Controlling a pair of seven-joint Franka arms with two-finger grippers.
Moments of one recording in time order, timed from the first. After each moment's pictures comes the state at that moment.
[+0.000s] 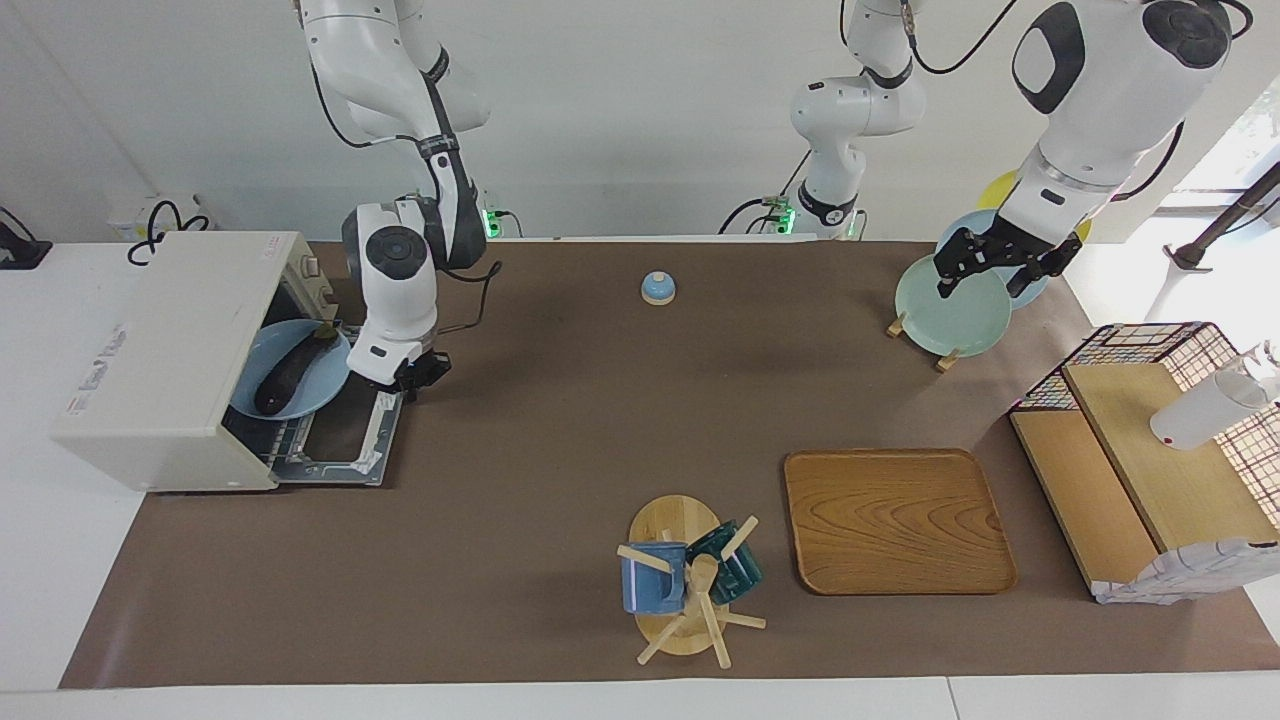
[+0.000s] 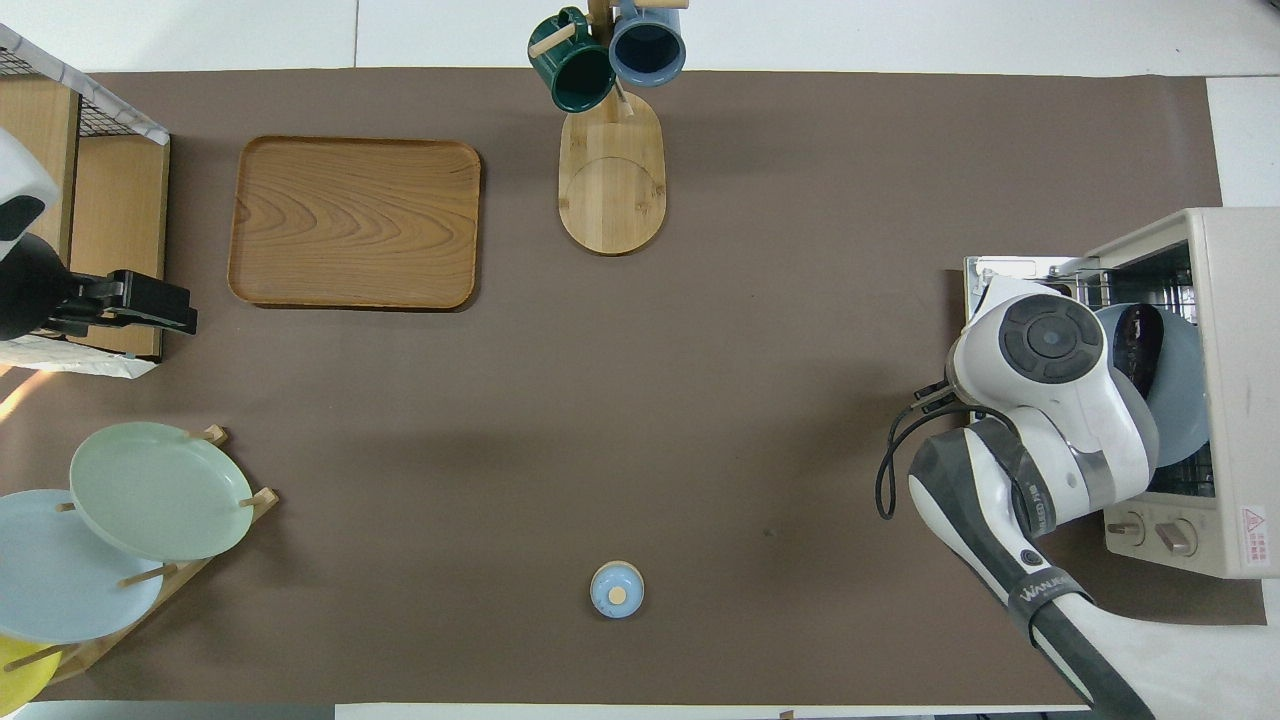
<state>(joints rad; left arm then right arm) 0.02 -0.03 -0.10 -1.70 -0.03 1.63 -0.01 0.11 0.11 0.01 -2.26 -0.35 2.27 -0.05</state>
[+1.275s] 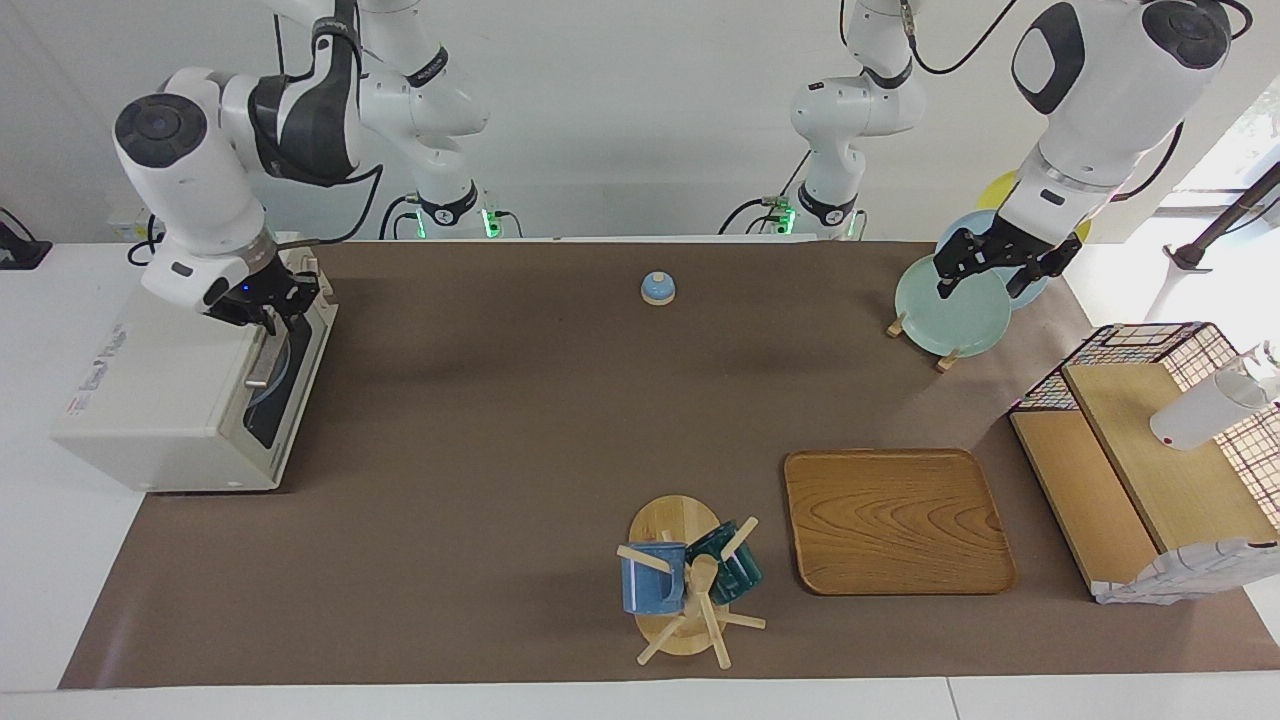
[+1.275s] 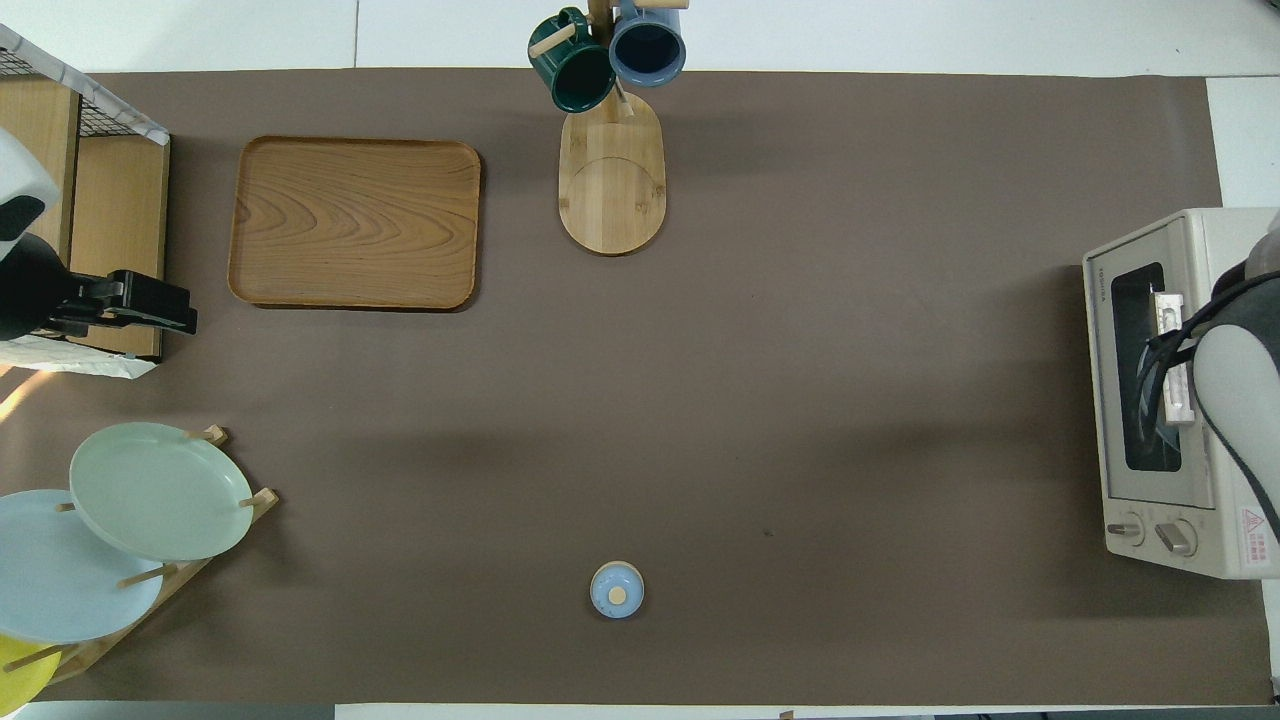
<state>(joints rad) 0.02 -0.03 -0.10 -1.70 -0.03 1.63 -0.01 -0.08 0.01 0.01 -1.77 -0.17 1.65 -0.41</state>
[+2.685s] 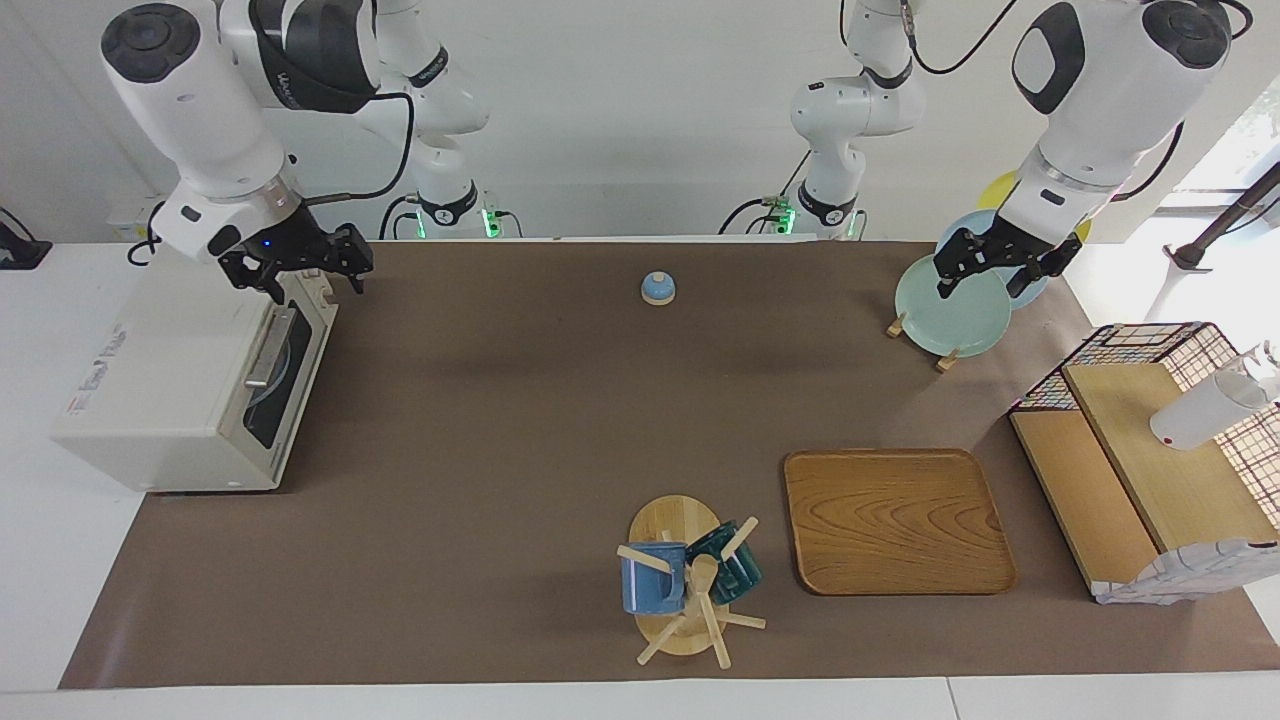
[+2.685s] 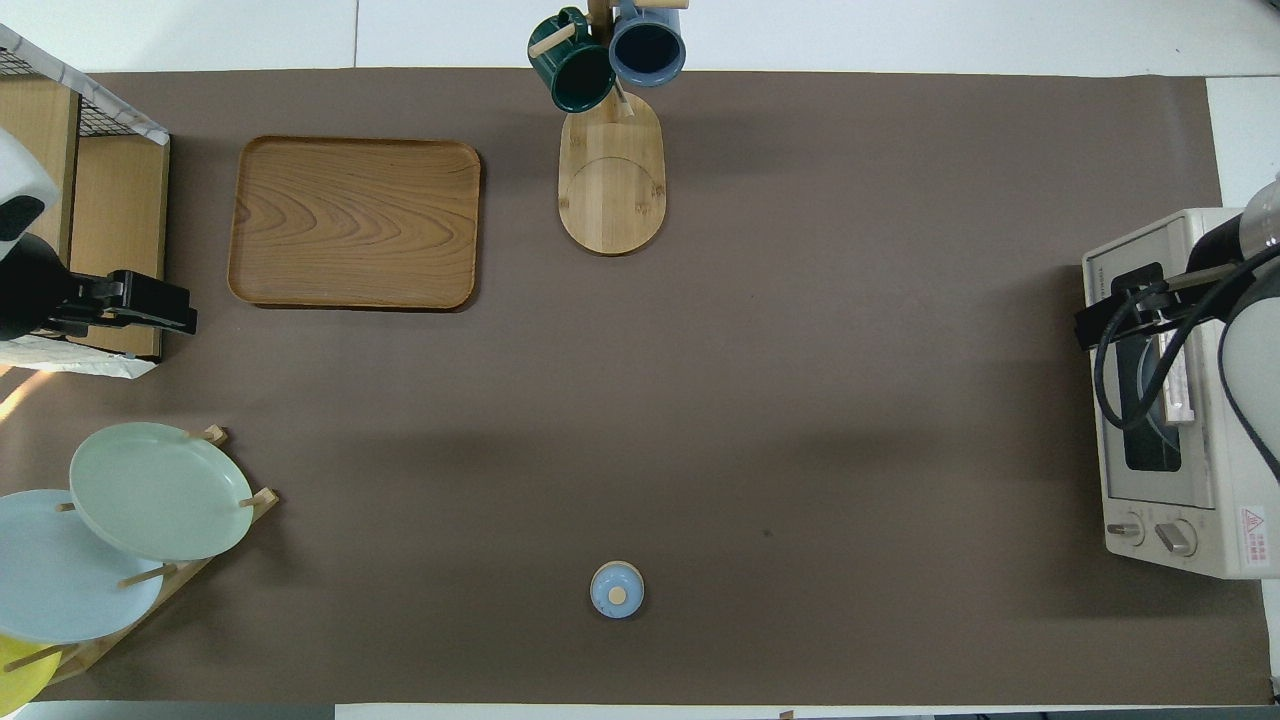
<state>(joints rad) 0.02 -0.03 -0.10 -1.70 -0.03 1.63 -0.01 0.00 0.03 0.01 -1.63 -0.05 1.54 -0.18</state>
